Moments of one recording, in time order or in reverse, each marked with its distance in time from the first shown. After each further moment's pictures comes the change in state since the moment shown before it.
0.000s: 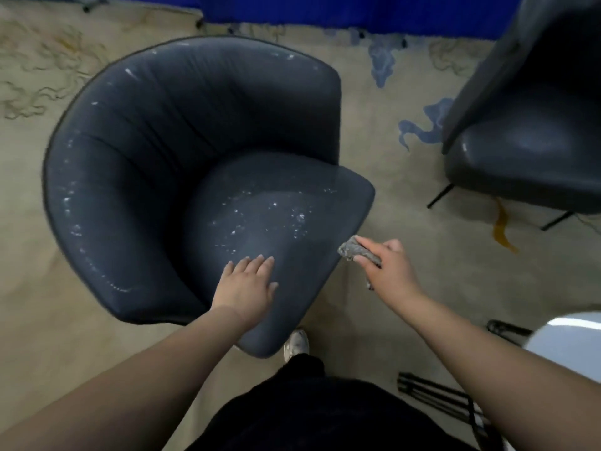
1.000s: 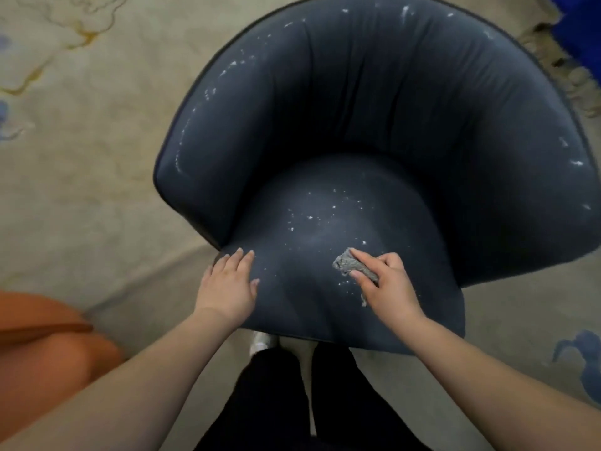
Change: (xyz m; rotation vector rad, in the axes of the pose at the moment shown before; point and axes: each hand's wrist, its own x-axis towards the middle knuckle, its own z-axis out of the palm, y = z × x) left_hand 0.054 0.034 0.051 -0.629 0.036 -1.133; right_hand 0.235 -0.082 0.086 -0.252 -0.937 -0.582
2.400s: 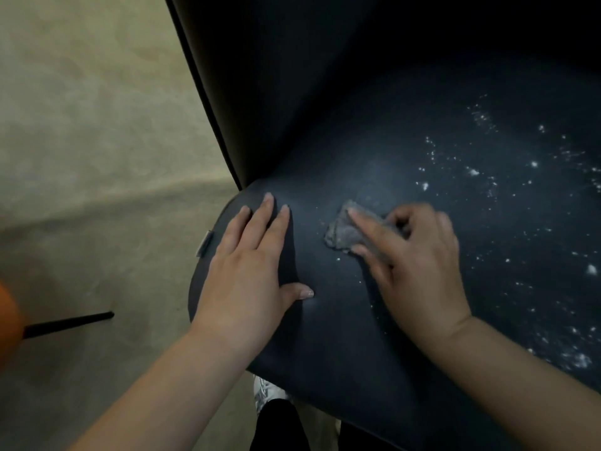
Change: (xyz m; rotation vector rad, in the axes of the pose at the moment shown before) left_hand 0.122 -0.079 0.198 -0.346 0.219 -0.107; right_hand 0.165 0.102 0.258 -0.561 0.112 -0.788
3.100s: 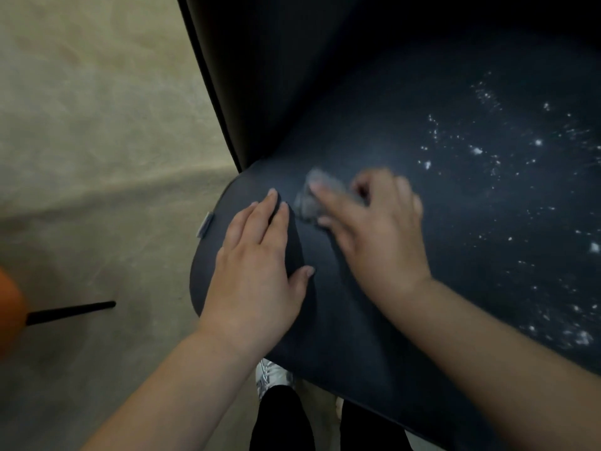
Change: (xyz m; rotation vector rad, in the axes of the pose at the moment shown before) left_hand -0.018 0.003 0.012 -0.056 0.059 0.011; right_hand 0.016 -0.026 0.020 -0.056 -0.001 -0.036
